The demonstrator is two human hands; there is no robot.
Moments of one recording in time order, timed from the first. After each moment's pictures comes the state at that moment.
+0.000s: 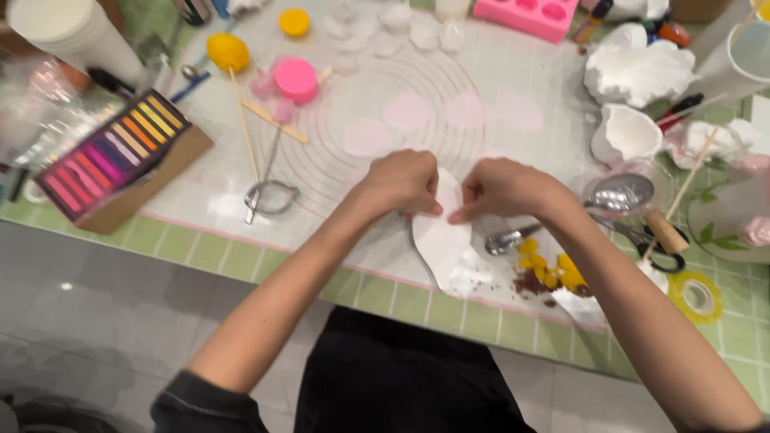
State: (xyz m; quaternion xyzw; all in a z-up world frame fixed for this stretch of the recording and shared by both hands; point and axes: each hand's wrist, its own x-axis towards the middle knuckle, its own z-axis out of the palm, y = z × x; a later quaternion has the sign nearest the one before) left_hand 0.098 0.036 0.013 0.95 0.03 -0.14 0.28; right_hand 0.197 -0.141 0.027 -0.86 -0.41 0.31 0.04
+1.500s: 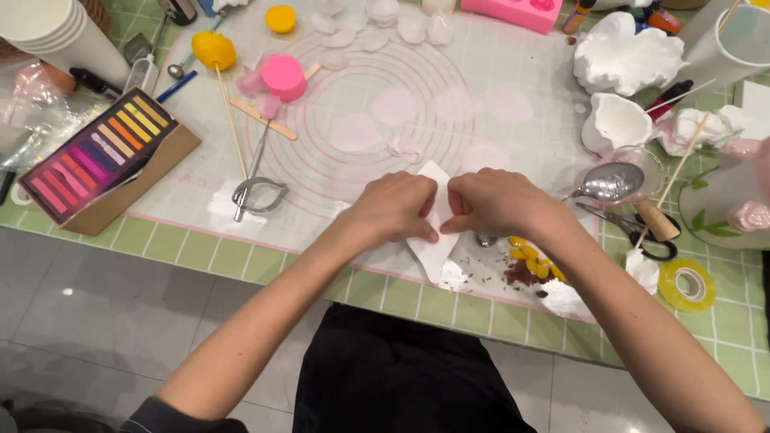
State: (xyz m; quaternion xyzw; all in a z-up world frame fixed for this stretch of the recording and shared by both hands) left_hand 0.057 0.014 0.006 0.95 -0.03 -0.07 0.31; right_hand 0.158 -0.154 0.047 -0.87 -0.41 0.28 0.00
